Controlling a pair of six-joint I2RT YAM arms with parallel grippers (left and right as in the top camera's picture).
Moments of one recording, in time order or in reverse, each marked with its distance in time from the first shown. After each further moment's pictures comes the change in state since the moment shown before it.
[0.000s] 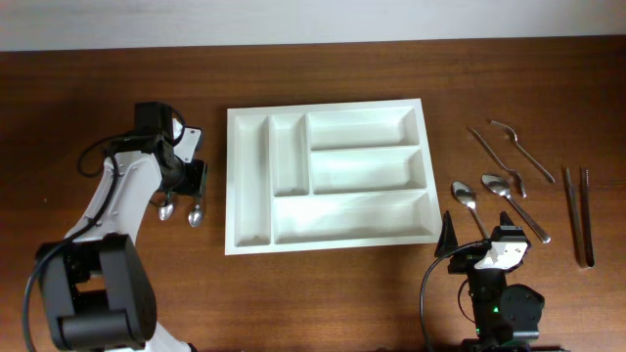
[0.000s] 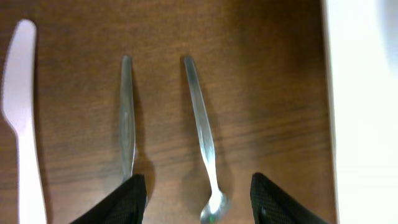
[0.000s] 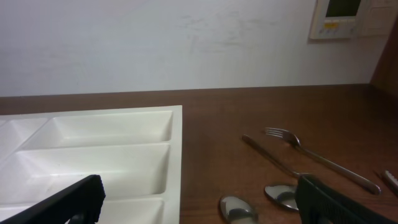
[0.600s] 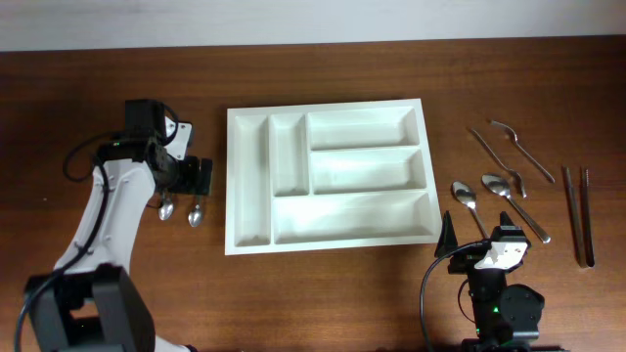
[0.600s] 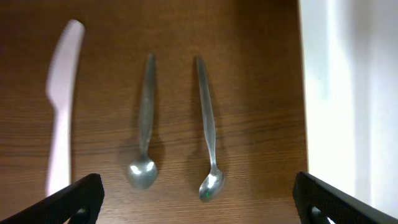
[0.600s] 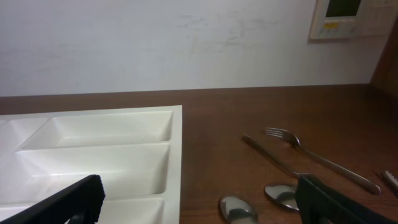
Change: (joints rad) left arm 0.000 -0.119 0.000 -0.056 -0.015 -0.068; right arm 0.000 0.000 0.000 0.000 0.000 0.000
